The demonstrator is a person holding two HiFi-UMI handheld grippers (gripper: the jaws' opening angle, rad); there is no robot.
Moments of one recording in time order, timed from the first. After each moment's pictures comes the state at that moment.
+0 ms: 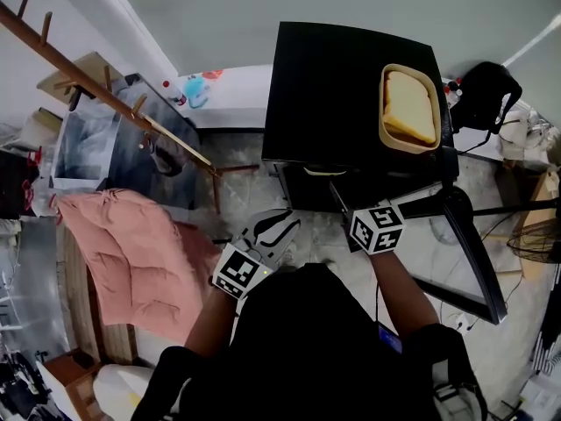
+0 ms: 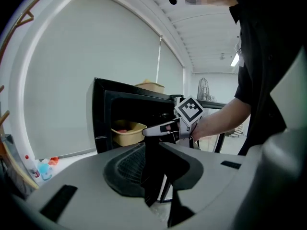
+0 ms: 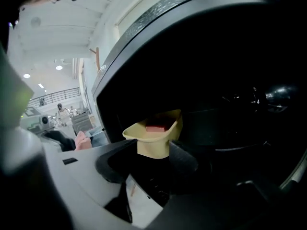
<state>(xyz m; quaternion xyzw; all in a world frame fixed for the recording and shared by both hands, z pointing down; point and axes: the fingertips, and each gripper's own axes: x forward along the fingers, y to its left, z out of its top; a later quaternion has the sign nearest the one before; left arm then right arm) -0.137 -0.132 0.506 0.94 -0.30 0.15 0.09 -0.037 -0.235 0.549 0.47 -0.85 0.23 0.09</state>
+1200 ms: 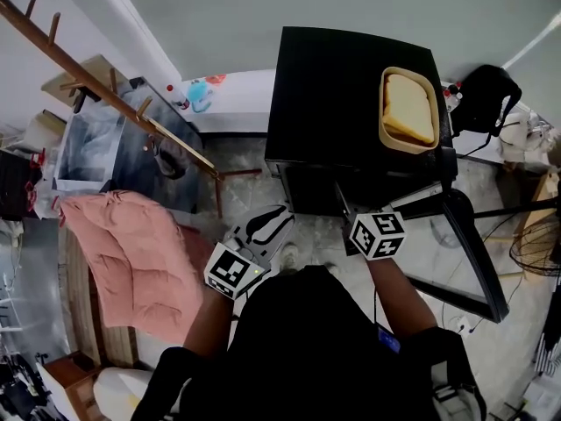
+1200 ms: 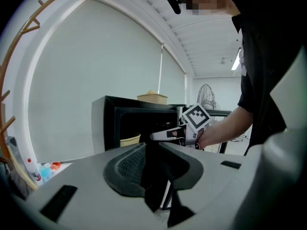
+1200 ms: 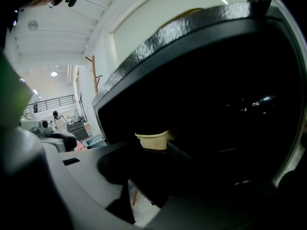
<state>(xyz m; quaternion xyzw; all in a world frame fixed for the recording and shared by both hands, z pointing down) -0.157 -0.140 0.479 0.94 -0.32 0.11 0.07 -0.036 -0.230 0.528 0.50 -0.83 0.23 0.05</state>
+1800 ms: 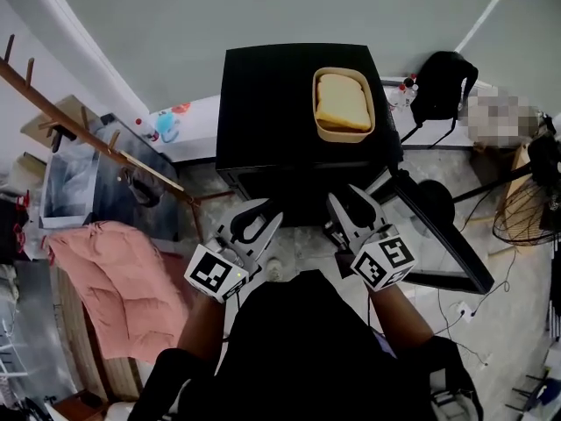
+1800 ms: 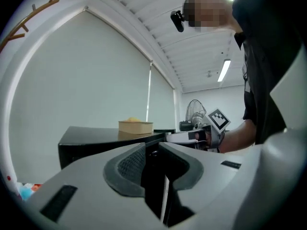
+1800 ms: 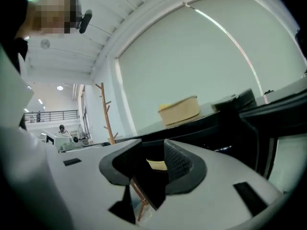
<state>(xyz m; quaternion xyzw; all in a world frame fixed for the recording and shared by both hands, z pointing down) -0.092 -0.142 0.400 0.96 -0.28 0.02 0.04 0.025 -0.160 0.420 0.50 -0.84 0.19 -0.06</state>
